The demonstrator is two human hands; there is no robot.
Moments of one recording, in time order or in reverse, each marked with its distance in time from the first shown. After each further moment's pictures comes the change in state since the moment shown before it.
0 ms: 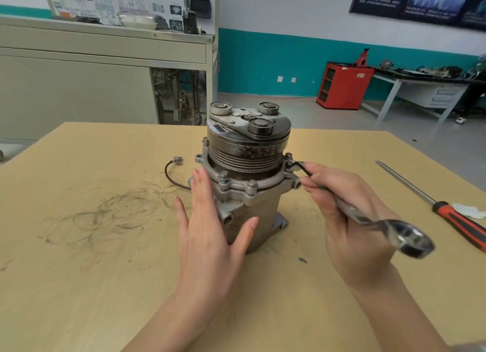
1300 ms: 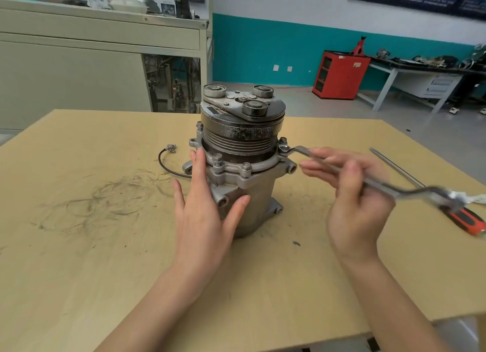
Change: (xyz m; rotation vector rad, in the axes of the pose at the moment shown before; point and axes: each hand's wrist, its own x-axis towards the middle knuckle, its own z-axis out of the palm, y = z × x) left_hand 0.009 -0.011 0.007 -0.095 0.000 0.023; right_hand -0.007 0.013 0.009 0.442 0.224 0.306
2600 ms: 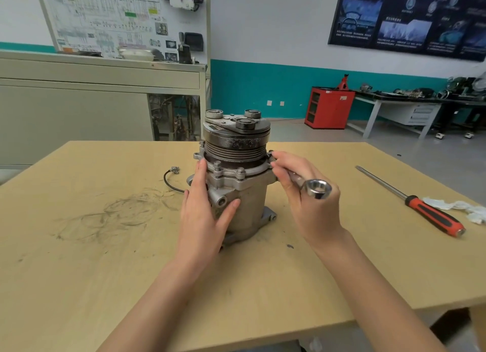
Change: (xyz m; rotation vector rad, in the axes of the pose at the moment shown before) left_hand 0.000 -0.013 -0.006 -0.080 -0.018 0.036; right_hand 0.001 -0.012 0.011 -0.589 -0.148 -0.555
